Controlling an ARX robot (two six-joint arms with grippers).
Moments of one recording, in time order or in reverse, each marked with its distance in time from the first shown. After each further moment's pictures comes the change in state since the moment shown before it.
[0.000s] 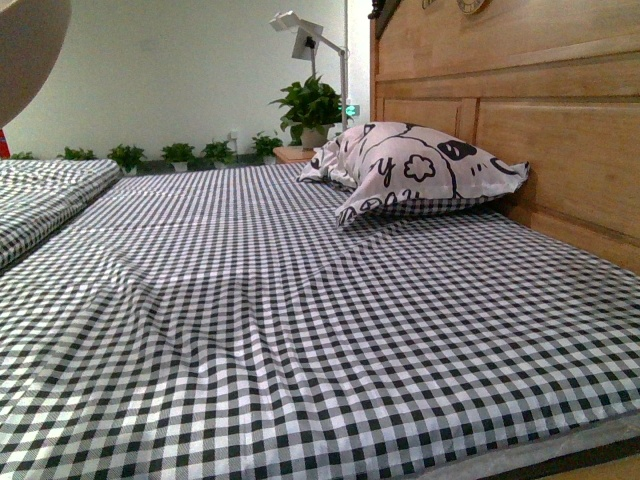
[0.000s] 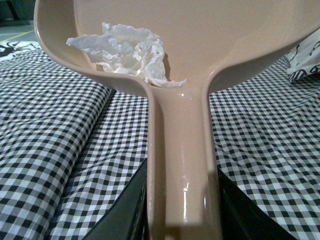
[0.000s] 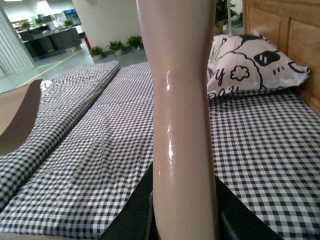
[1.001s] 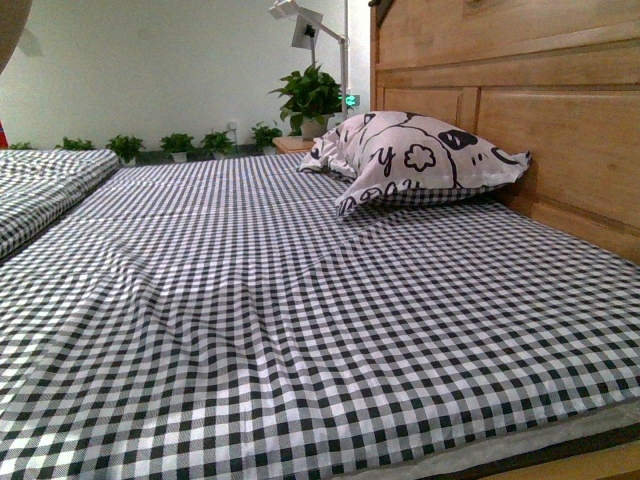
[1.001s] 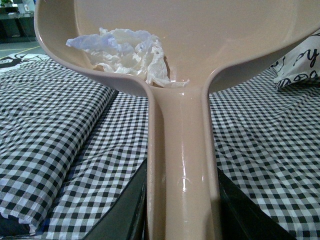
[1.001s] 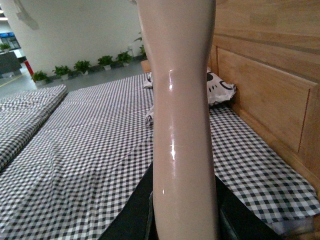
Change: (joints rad) left arm -0.305 -0.311 -0.159 -0.071 -0.299 0.026; right arm 0.099 -0.151 -0.051 -0.050 0.351 -0.039
